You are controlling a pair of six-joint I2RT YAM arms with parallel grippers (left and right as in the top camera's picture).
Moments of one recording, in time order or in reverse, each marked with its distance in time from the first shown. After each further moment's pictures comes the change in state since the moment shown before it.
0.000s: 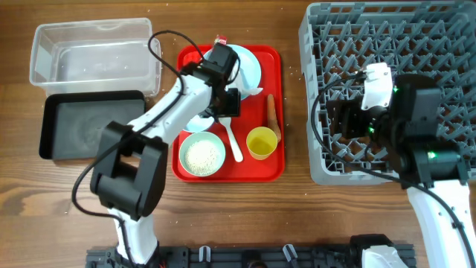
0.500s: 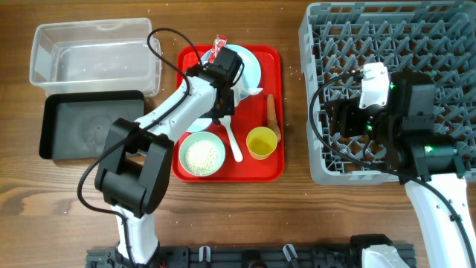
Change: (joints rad) left arm -0.011 0.021 0.000 -0.012 -0.192 -0.048; right arm 0.000 0.022 0.000 0.000 0.000 0.000
